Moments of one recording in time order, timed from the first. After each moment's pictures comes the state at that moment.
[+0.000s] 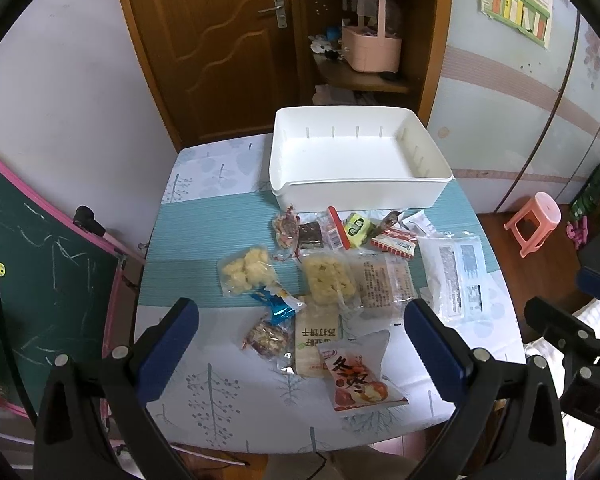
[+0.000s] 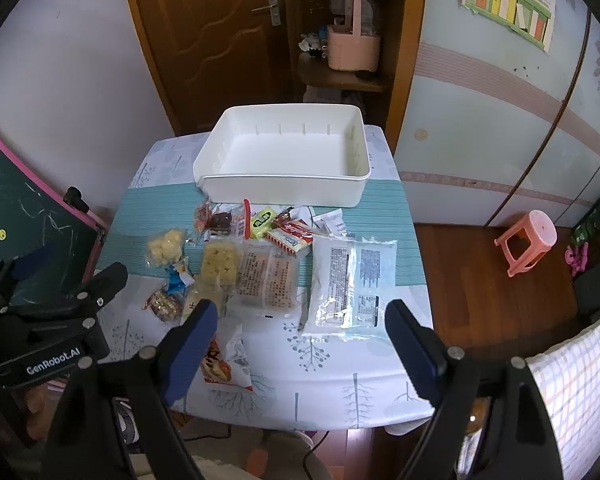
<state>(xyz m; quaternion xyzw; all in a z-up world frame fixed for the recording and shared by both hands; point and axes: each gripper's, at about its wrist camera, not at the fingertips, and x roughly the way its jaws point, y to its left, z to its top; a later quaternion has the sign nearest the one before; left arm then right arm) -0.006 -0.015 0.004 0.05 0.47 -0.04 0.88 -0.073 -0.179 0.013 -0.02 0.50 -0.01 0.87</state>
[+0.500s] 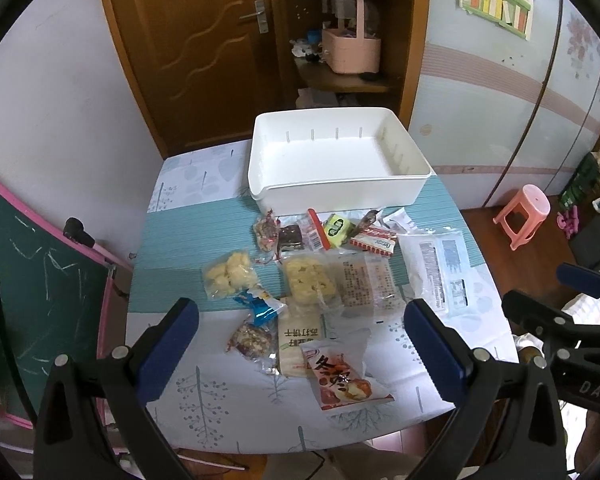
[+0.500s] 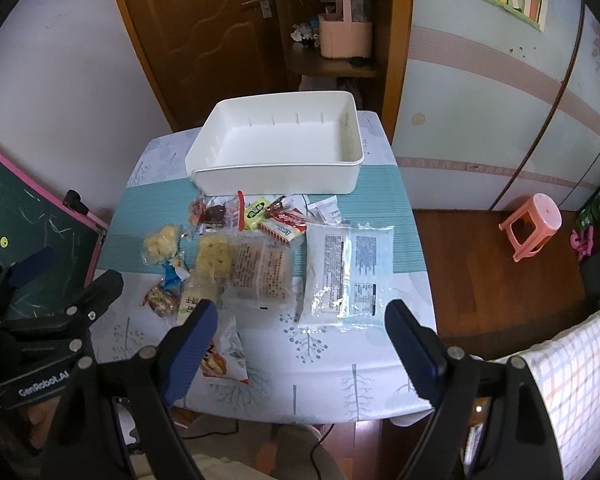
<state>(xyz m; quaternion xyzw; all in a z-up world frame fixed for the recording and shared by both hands) -0.013 -0.030 0.007 0.06 0.46 -0.06 0.88 -0.074 -0.194 0.006 0.00 0.51 -0.01 0.86</state>
